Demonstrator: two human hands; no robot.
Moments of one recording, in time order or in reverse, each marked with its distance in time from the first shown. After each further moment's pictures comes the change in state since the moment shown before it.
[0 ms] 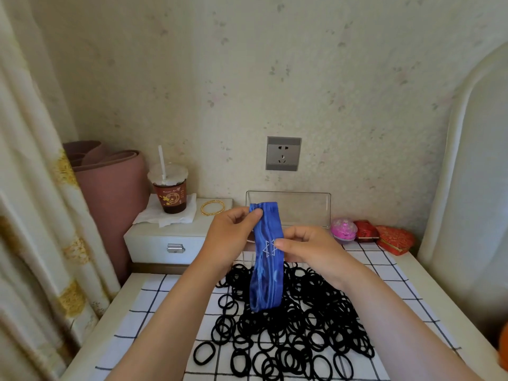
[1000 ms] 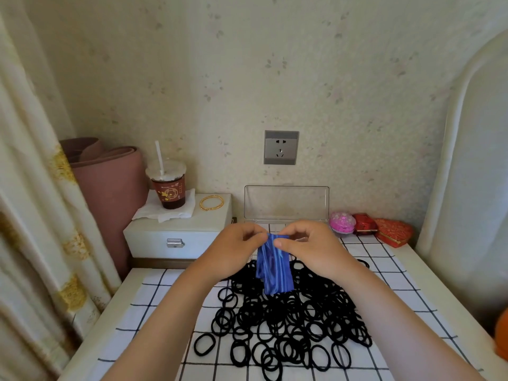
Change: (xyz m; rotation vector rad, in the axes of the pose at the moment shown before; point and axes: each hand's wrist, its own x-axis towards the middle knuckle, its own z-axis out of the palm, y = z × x) left_hand -0.002 -0.029 -0.007 0.447 -0.209 0.034; right_hand -0.007 0.007 -0.002 -0.313 0.130 -0.173
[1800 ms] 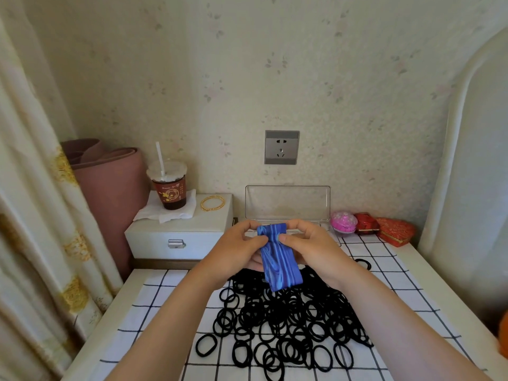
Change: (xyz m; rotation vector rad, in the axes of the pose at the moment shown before) left_hand -0.003 0.004 0.006 -0.386 -0.071 -0.145; right_hand 0.005 0.011 0.009 0.388 -0.073 0.172
